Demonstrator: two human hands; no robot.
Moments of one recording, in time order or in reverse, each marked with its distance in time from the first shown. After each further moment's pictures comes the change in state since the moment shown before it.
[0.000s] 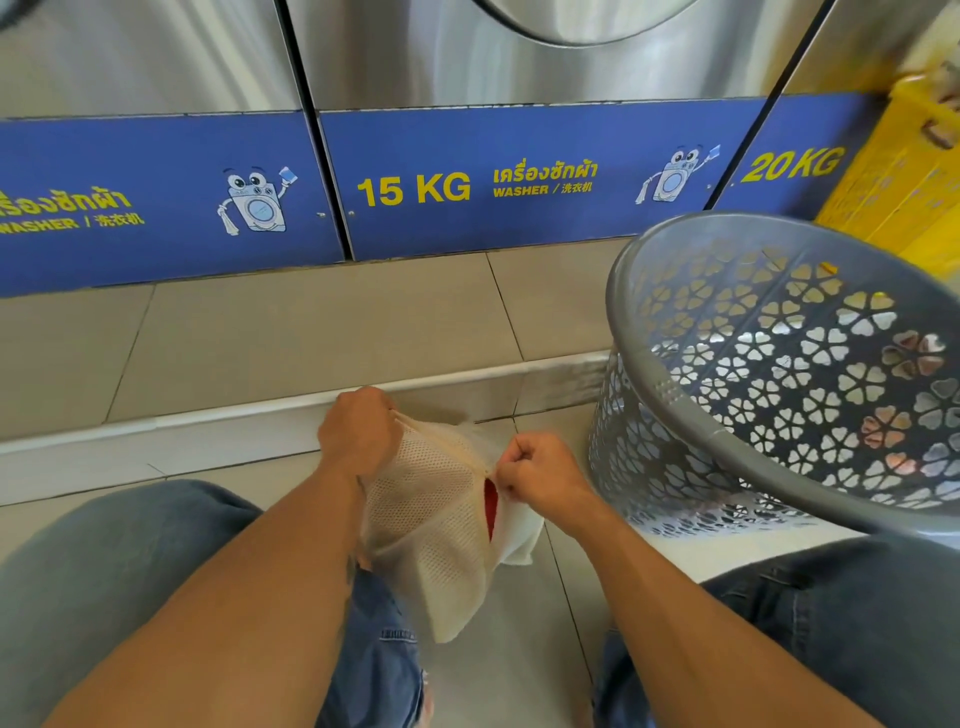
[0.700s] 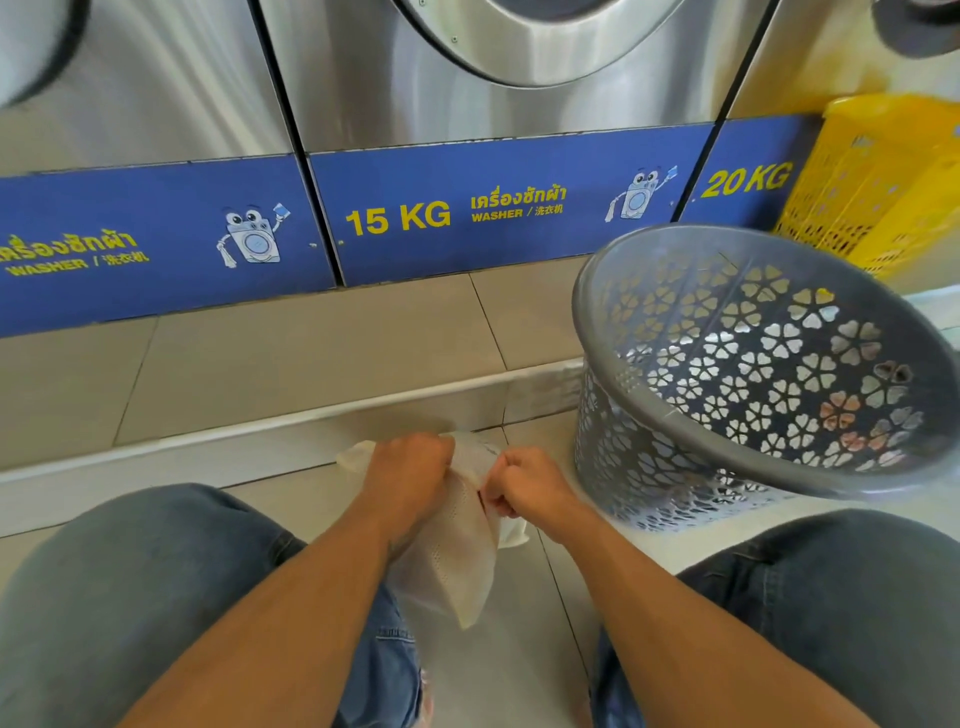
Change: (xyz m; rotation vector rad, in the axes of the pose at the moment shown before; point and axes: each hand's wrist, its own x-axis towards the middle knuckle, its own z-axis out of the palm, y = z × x) left_hand -0.063 0.031 0.013 0.277 -0.126 0.545; right_hand -0.024 0.001 0.000 0.066 -0.017 0.077
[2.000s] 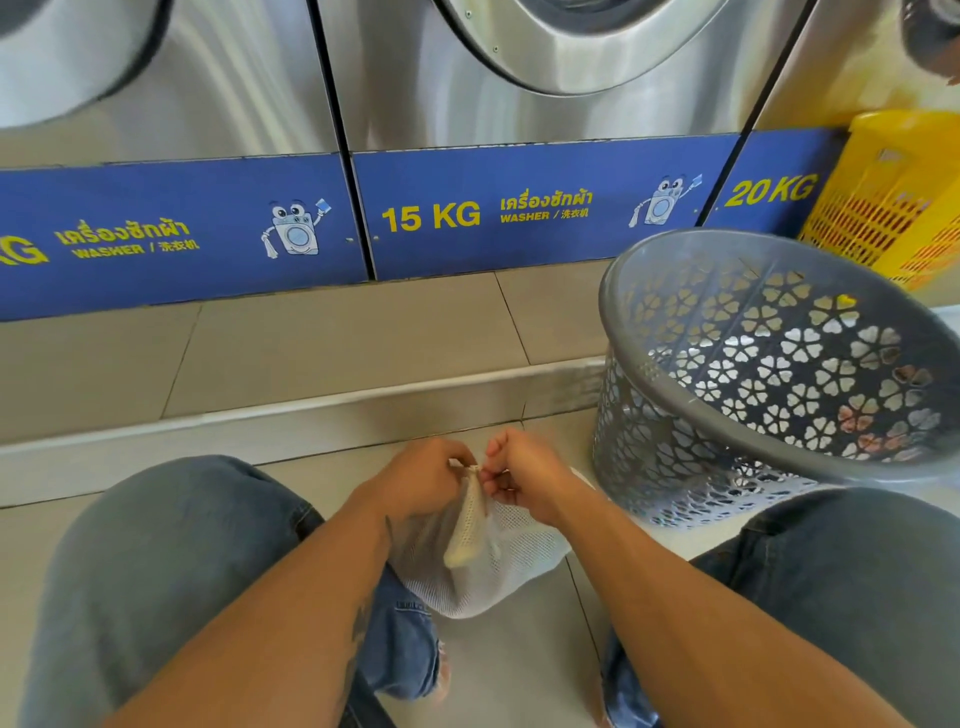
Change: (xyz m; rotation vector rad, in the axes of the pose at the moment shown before) left_hand -0.037 -0.008 -0.017 -0.448 -0.181 -0.089; right_hand -0.031 -0.036 0.024 0.379 -0.131 0.183
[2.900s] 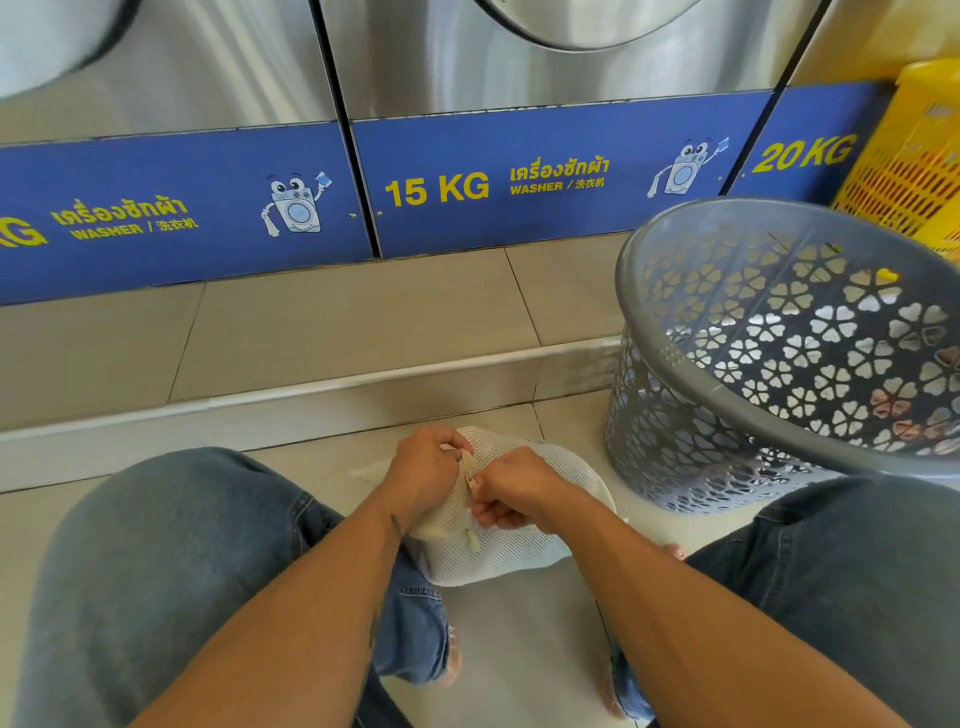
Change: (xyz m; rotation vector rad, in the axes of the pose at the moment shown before) left_hand 0.005 -0.007 0.018 -0.393 0.178 -0.320; right_hand 0.012 0.023 0.010 -0.396 -0.092 0.054
